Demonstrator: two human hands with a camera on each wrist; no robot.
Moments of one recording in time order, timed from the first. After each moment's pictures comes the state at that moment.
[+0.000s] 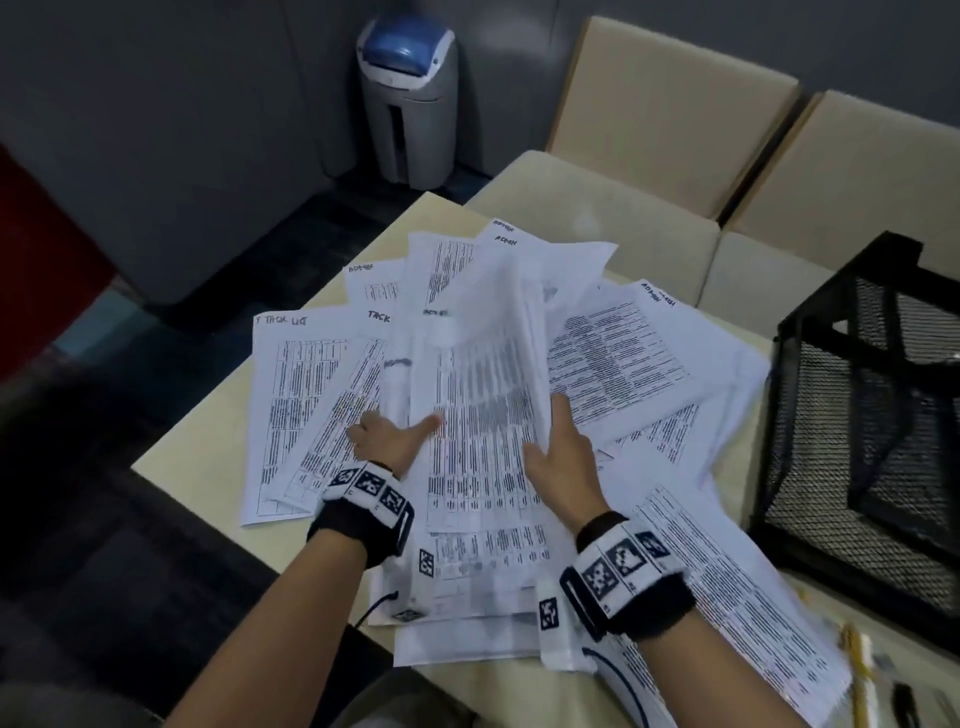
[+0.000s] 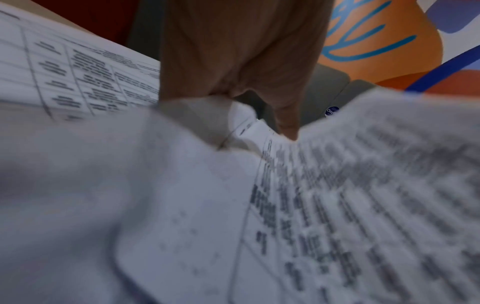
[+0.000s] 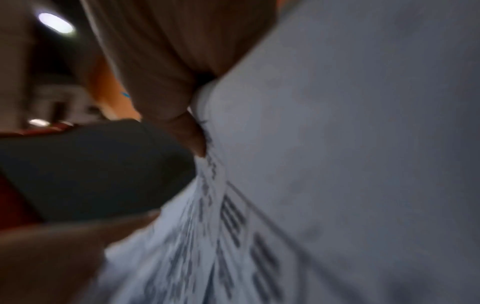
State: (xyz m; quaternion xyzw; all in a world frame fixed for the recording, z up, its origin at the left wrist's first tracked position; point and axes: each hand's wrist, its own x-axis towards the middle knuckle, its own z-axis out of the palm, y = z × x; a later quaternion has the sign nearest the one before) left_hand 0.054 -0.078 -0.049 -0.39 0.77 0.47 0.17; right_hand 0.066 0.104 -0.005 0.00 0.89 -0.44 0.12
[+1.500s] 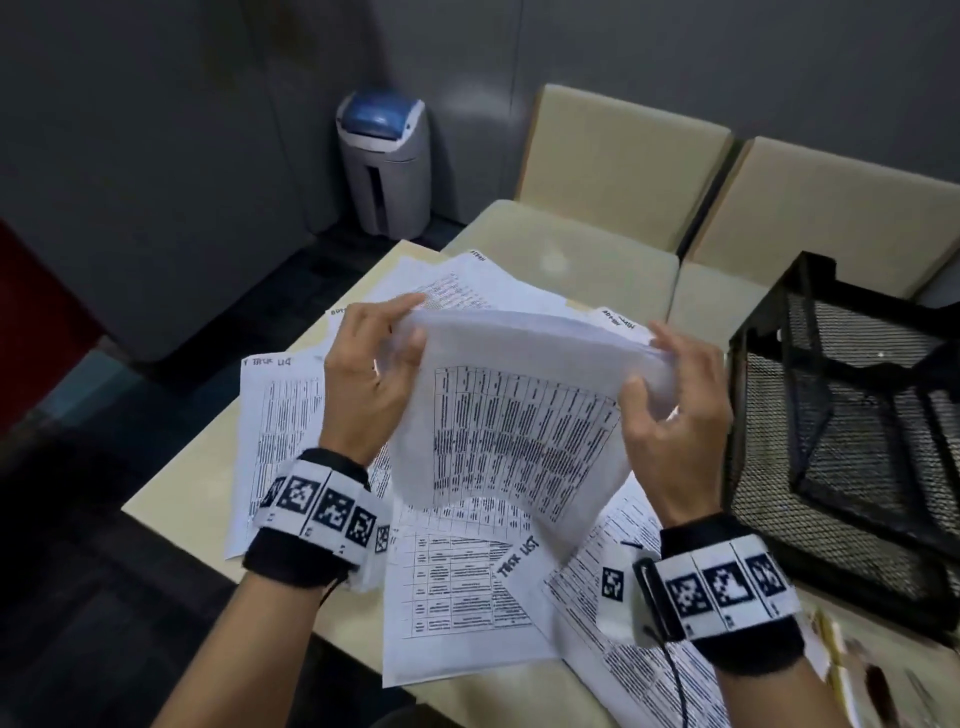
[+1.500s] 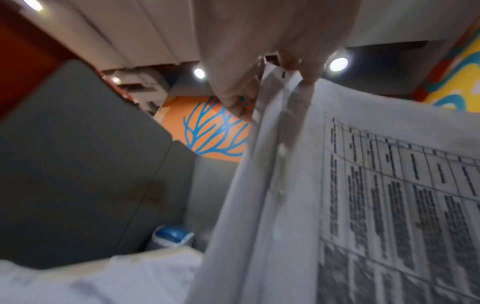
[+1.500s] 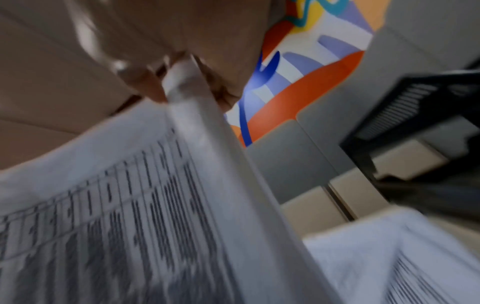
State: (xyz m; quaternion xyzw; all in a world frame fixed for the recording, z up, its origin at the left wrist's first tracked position) left_hand 0.065 -0.065 0.076 0.07 0.80 0.51 -0.32; right_hand 0.079 0.167 0.089 -0.06 0.83 -0.44 -0.34
